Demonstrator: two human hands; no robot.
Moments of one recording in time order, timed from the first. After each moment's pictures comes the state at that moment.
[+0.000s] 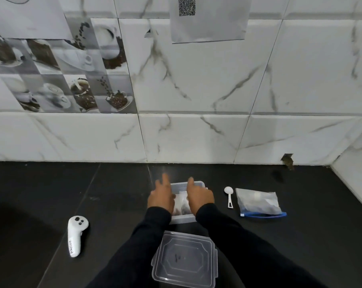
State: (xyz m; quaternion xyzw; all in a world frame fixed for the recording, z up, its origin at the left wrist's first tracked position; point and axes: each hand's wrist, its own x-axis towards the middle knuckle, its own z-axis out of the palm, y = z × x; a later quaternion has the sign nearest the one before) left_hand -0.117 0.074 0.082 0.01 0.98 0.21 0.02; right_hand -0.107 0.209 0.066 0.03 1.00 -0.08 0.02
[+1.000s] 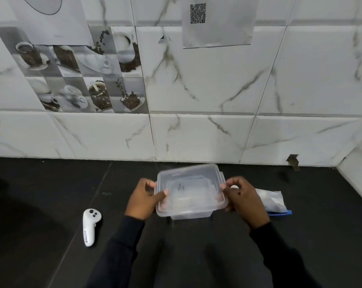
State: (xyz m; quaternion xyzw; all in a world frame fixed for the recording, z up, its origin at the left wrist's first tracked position) left_hand -0.068 -0.016 0.131 -0.05 0.82 0.57 0.06; right_hand -0.001 0.258 0.164 0.15 0.77 -0.61 -0.05
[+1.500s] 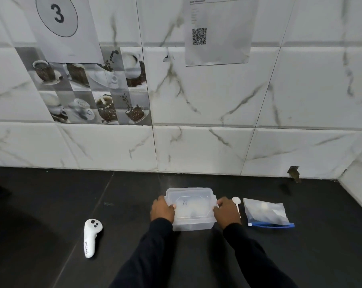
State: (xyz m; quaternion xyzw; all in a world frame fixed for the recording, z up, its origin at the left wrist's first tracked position) left_hand -0.108 0.037 0.056 -0.13 0.92 0.37 0.08; right_hand -0.074 0.258 0.043 0.22 0.90 -0.37 0.02
